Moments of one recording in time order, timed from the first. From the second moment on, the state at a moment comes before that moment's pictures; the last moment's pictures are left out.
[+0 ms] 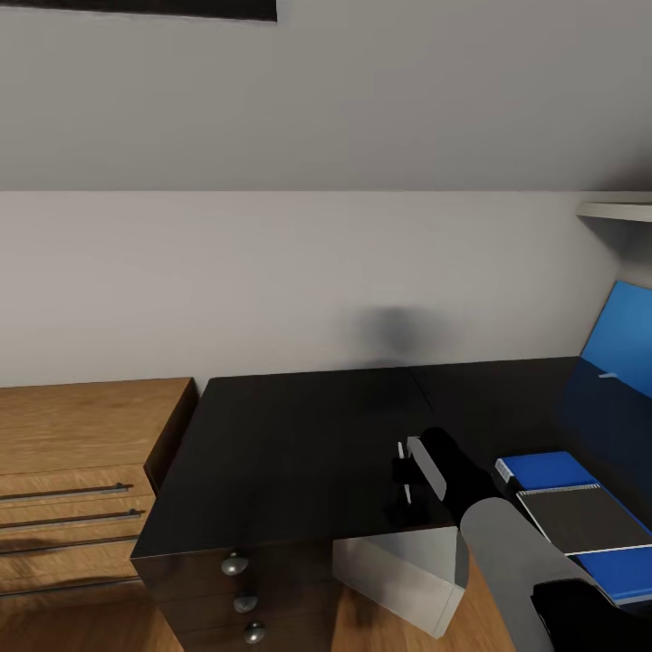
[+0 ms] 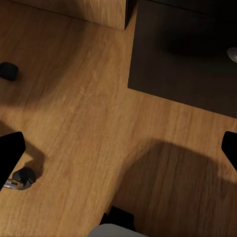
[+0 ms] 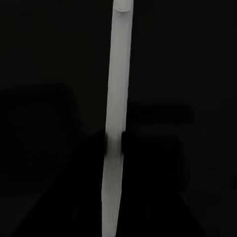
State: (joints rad) left arm 0.02 0.00 0.26 -0.31 0.15 -0.53 -0.02; right arm -0.85 0.05 0.09 -0.60 -0.22 0.91 -0.18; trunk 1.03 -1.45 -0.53
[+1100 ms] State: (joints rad) left arm 0.02 0.00 0.26 -0.31 0.15 -0.53 -0.02; right arm -0.85 0.05 0.09 -0.61 -0.22 0.91 -0.18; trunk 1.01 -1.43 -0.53
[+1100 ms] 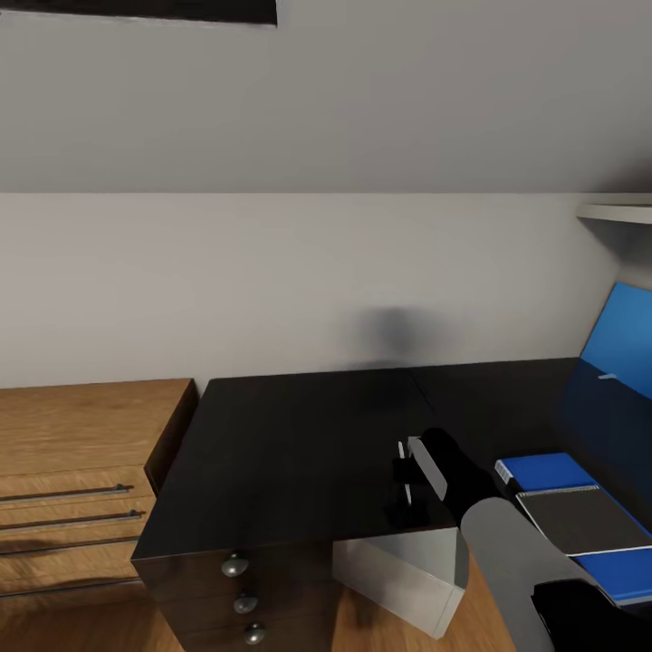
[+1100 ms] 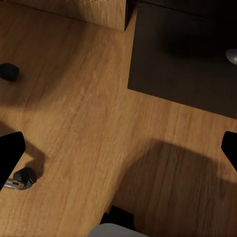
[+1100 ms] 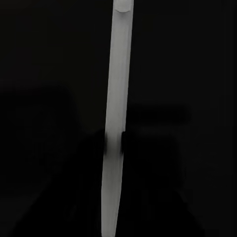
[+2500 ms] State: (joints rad) left arm 0.02 0.00 0.26 -0.31 0.15 -0.53 -0.02; right arm -0.84 0.03 0.09 -0.74 -0.23 0.96 -0.18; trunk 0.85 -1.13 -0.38
